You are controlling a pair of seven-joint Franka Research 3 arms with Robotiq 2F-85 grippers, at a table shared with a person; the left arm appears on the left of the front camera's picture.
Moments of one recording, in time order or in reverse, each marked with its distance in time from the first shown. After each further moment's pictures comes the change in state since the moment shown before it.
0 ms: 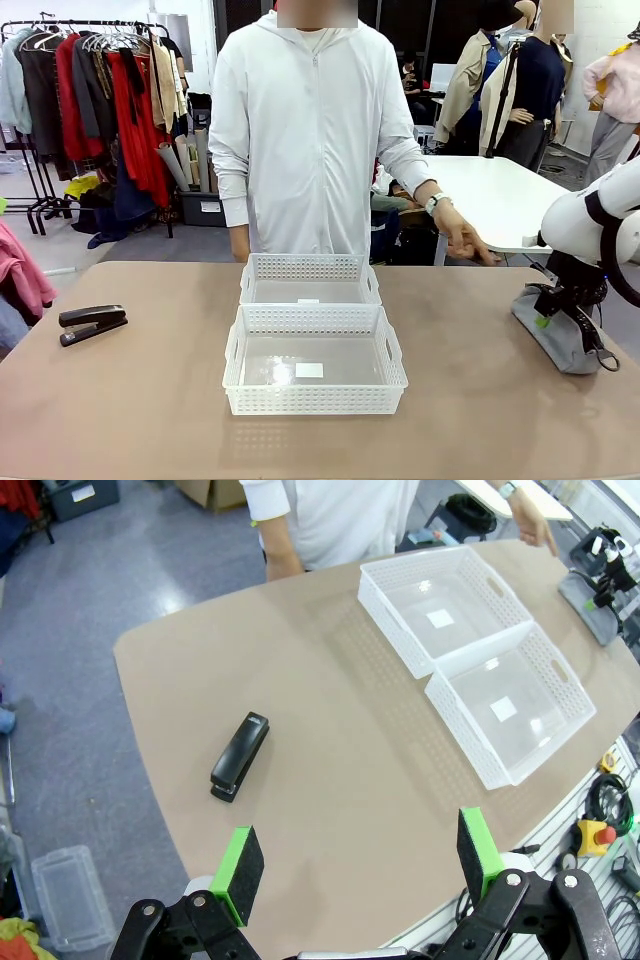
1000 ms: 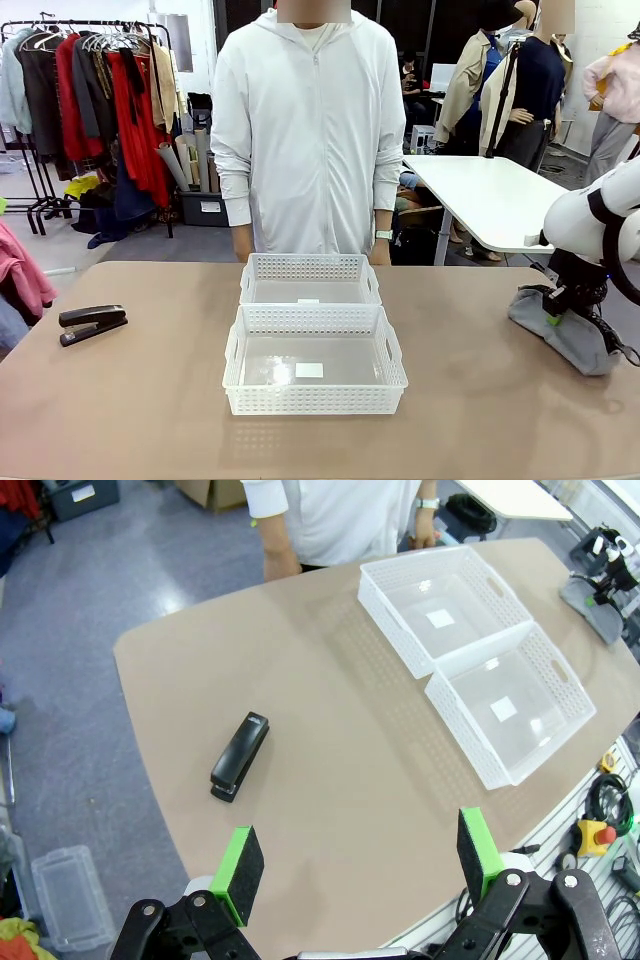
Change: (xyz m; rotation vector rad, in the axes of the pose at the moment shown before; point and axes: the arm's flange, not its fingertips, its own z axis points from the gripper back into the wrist) left arm 0.000 0.000 0.000 0.000 0.000 0.000; right arm -0.001 -0.001 0.003 0.005 0.004 -0.003
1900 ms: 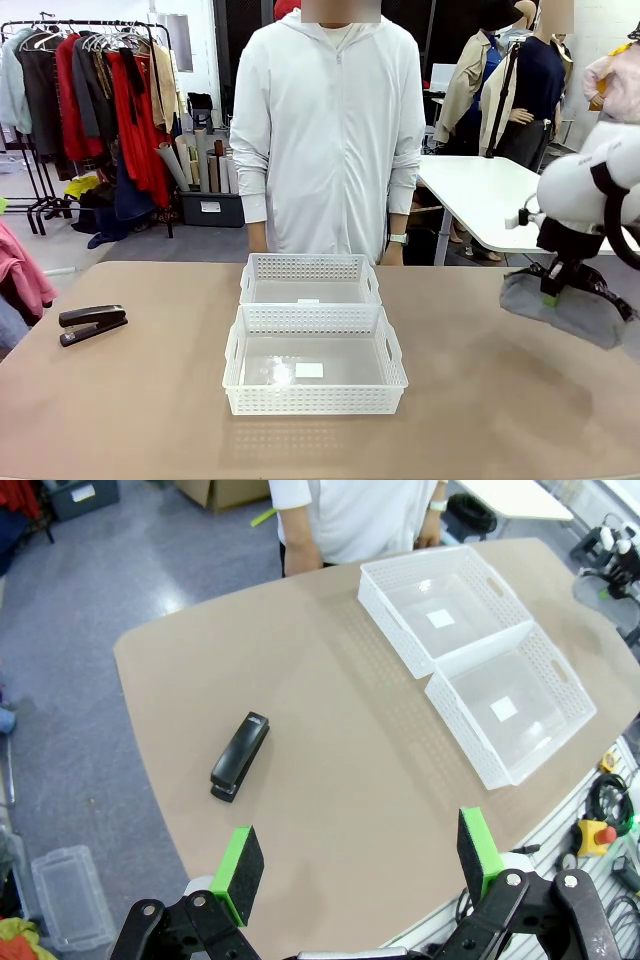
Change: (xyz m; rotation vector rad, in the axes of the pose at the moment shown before) left arm 0.000 0.000 0.000 0.000 0.000 0.000; right arm 0.024 0.050 0.073 -0.003 0.084 0.325
